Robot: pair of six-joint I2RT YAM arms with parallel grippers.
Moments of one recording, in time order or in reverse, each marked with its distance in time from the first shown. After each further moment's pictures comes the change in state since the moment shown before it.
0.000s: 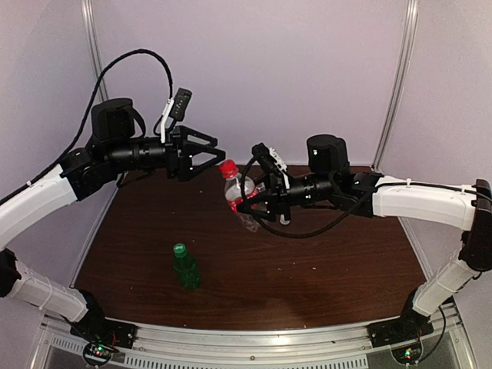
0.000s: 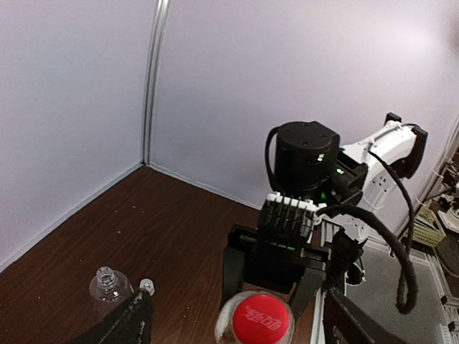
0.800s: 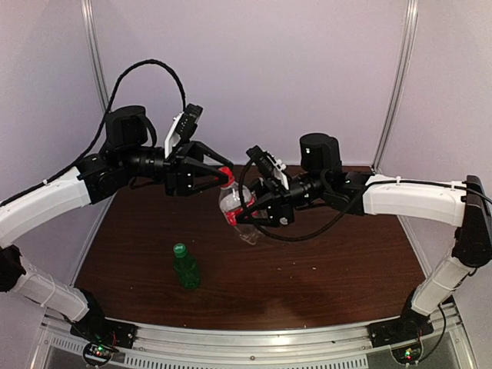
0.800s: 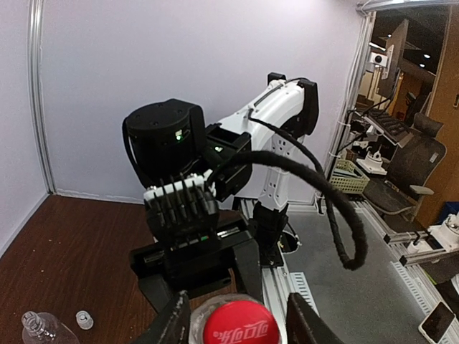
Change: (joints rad) left arm 0.002 0.053 -0.051 0.121 0.444 0.114; right arm 0.000 0.064 0.042 0.054 -0.364 0.083
